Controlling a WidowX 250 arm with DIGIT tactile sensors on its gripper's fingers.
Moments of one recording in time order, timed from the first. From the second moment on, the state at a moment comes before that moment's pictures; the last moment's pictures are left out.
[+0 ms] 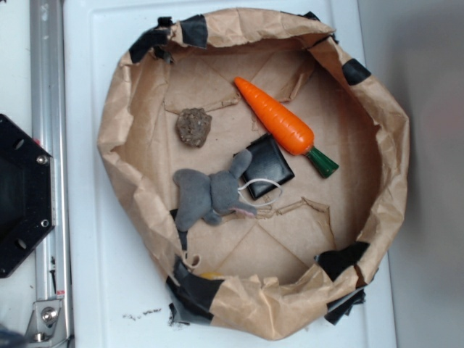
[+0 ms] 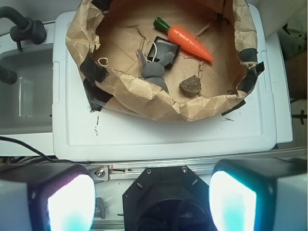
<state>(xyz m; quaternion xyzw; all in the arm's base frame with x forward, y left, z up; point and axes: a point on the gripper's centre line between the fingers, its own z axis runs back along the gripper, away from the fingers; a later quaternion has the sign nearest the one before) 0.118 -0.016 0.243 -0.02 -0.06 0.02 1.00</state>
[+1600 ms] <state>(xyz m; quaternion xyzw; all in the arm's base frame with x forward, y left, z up) 0.300 0.028 0.066 0.01 -0.06 0.03 1.00</state>
